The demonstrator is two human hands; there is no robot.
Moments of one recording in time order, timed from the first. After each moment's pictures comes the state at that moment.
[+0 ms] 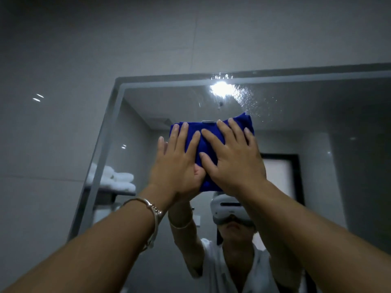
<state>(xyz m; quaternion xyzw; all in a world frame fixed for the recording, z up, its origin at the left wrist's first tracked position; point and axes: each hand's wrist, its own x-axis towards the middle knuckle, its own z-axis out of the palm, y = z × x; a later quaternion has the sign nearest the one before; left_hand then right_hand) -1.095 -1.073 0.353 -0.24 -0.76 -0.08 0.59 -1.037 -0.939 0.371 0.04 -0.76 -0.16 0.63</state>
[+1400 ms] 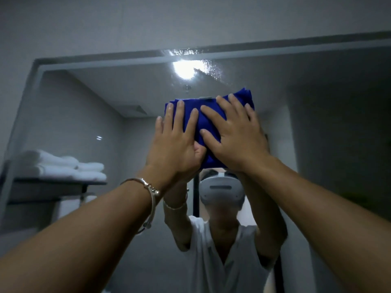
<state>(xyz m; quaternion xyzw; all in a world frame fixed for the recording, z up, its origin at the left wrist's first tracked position) -1.019 -0.928 0.353 -0.29 -0.73 -0.09 0.61 -0.947 -0.791 0.370 0.02 -0.76 -0.16 0.63</state>
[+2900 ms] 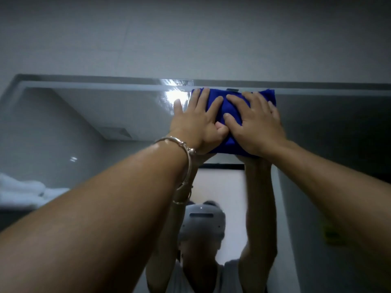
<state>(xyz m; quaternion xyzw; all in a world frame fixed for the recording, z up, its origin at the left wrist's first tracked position) -1.001 -0.903 0.468 -0.33 -0.71 -0.08 0.61 -0.935 -0.768 0.463 -0.05 -0.73 -0.14 0.67</state>
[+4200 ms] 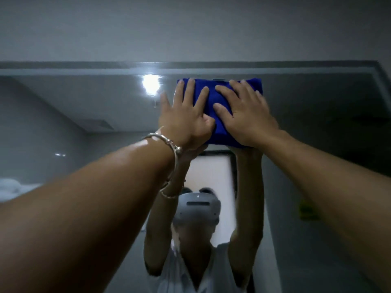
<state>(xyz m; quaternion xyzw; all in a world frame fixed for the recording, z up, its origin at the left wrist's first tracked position) -0.950 -0.819 0.436 -0.31 -0.71 -0.09 0.62 -0.880 -0.684 0.437 -0.04 -0.75 -0.14 0.65</state>
